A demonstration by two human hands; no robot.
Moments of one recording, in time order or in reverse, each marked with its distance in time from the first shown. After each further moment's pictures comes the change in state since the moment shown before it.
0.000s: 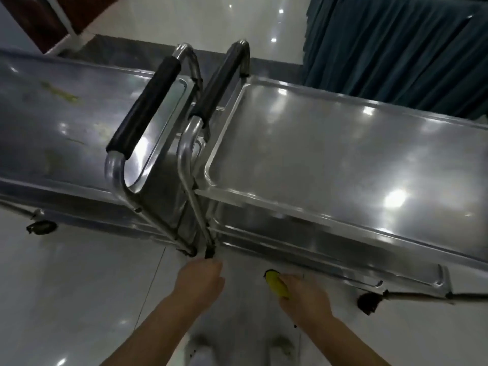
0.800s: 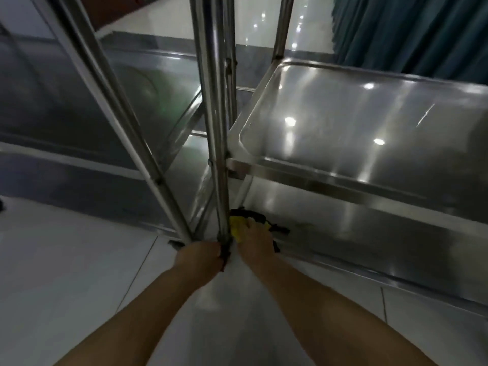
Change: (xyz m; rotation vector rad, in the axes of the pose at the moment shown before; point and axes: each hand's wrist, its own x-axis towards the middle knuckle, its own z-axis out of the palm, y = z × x) left_hand 0.191 -0.153 0.388 -0.066 -0.013 -0.088; right_hand 0.413 -0.070 0.373 0.110 0.331 -0.215
